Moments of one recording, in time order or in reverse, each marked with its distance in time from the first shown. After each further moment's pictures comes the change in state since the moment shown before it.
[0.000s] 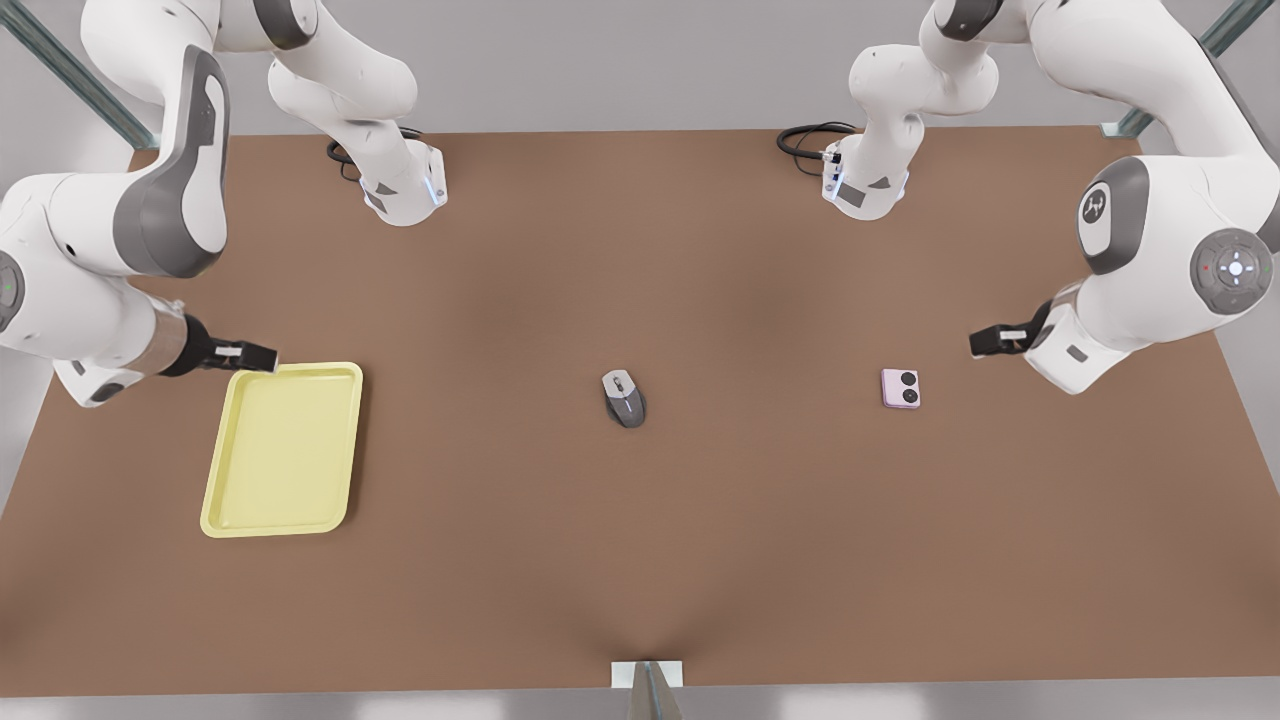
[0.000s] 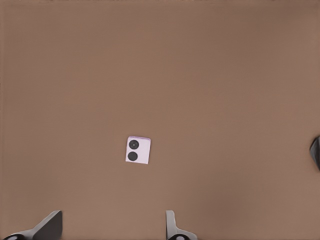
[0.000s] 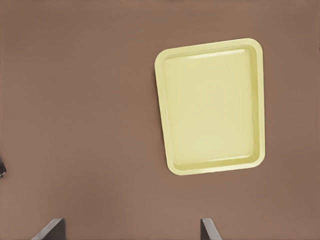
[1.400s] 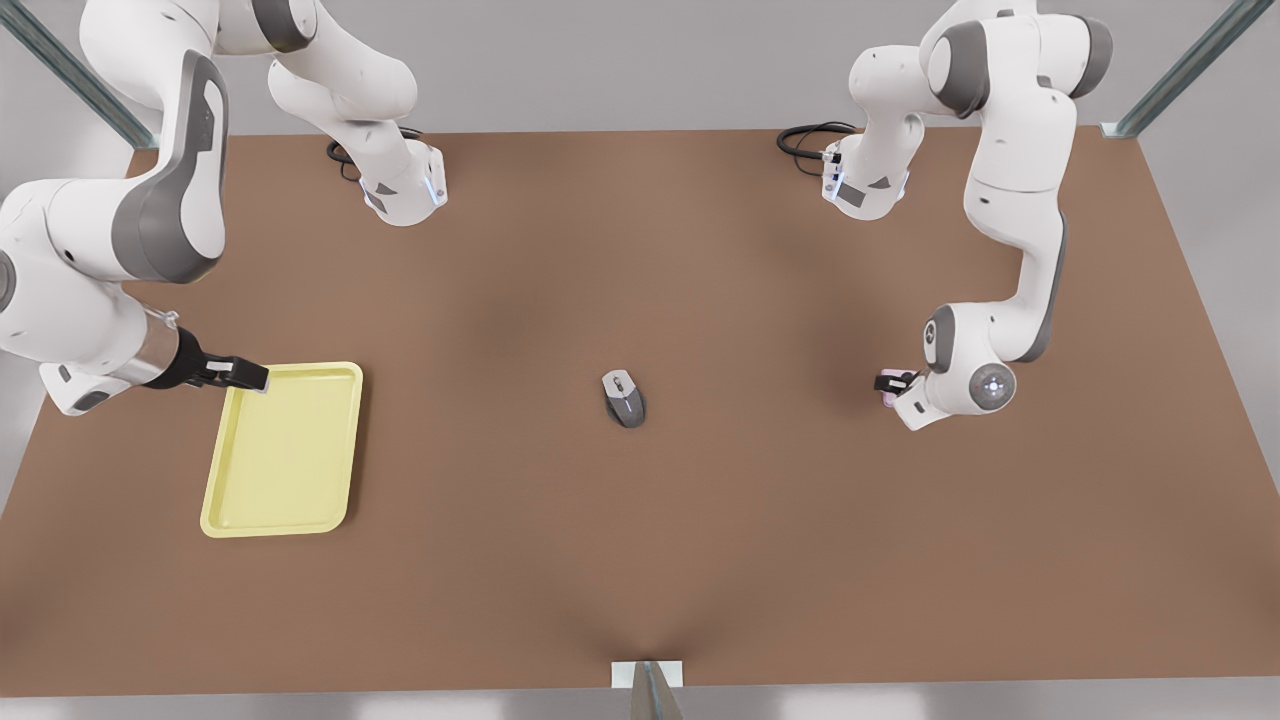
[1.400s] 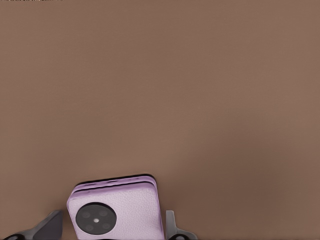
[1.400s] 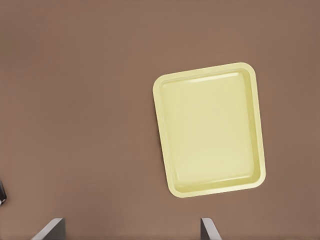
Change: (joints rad) left arm 0.035 0.245 -0.001 -0.783 -0.015 0.901 0.325; right arm -0.005 0.011 0.000 0.007 -0.003 0.077 0.022
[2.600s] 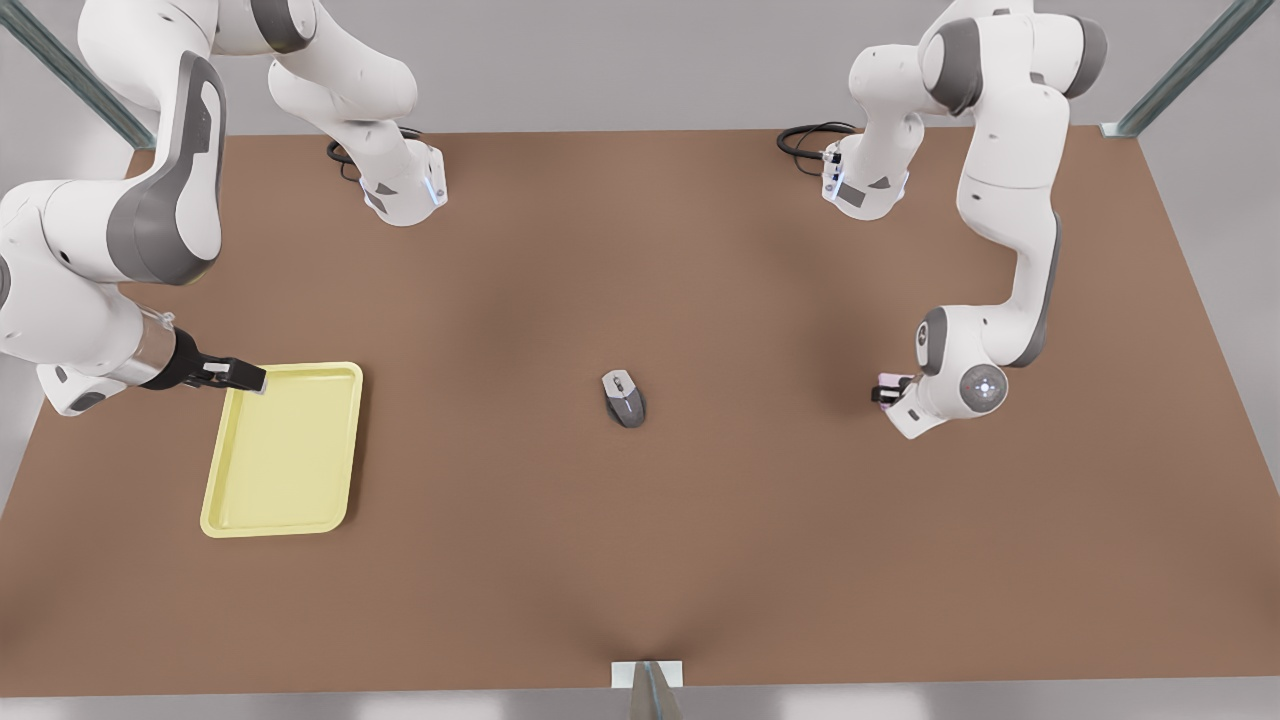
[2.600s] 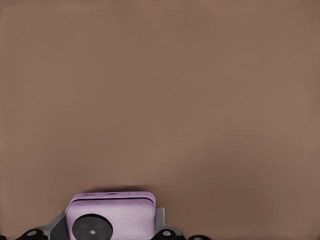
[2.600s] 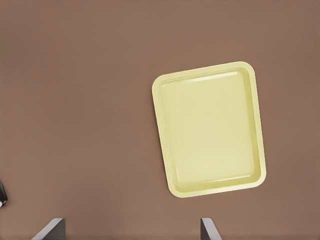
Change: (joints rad) left arm -0.048 -0.013 0.000 0.042 0.003 0.009 -0.128; right arm -0.008 0.002 -0.001 0.000 0.006 0.001 0.003
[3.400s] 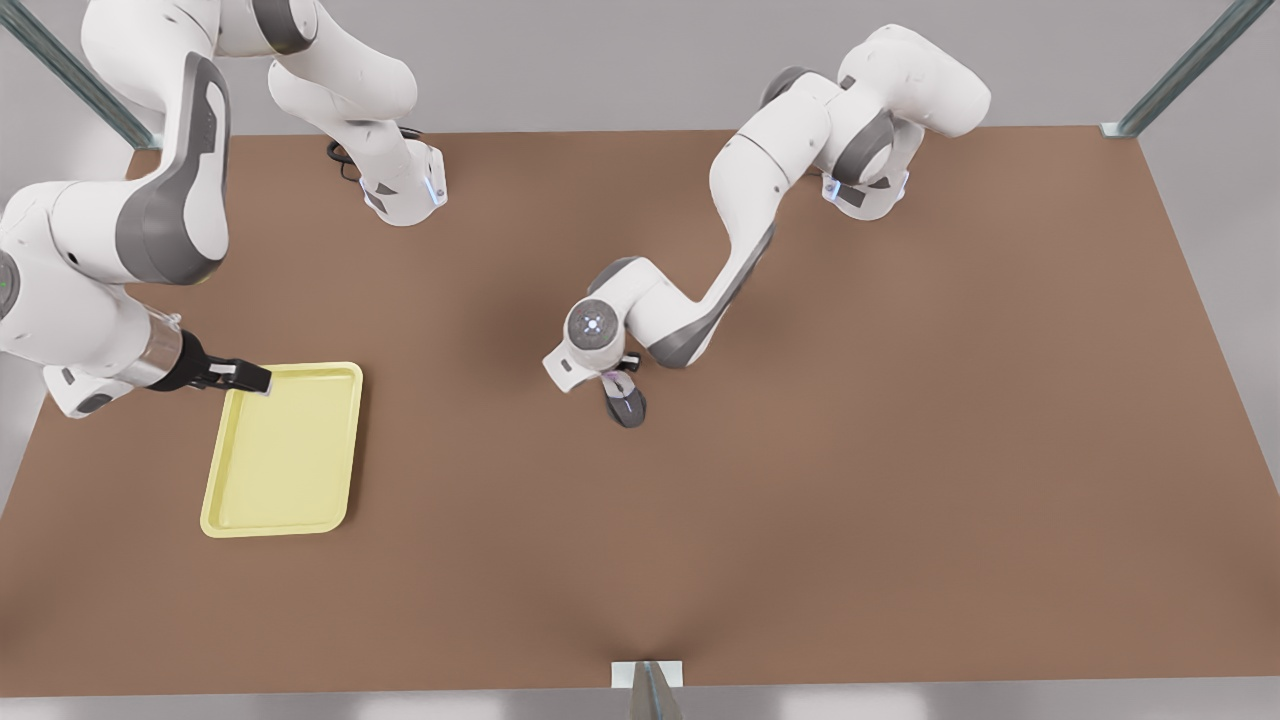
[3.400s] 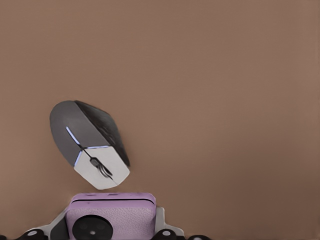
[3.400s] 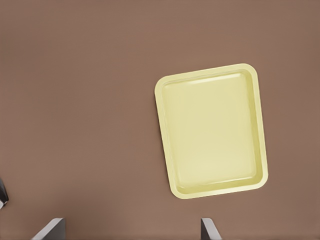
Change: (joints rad) left arm -0.726 0.513 -0.087 1.135 -0.182 -0.490 -0.764; right arm 0.012 0.013 0.007 0.011 -0.006 0.000 0.008
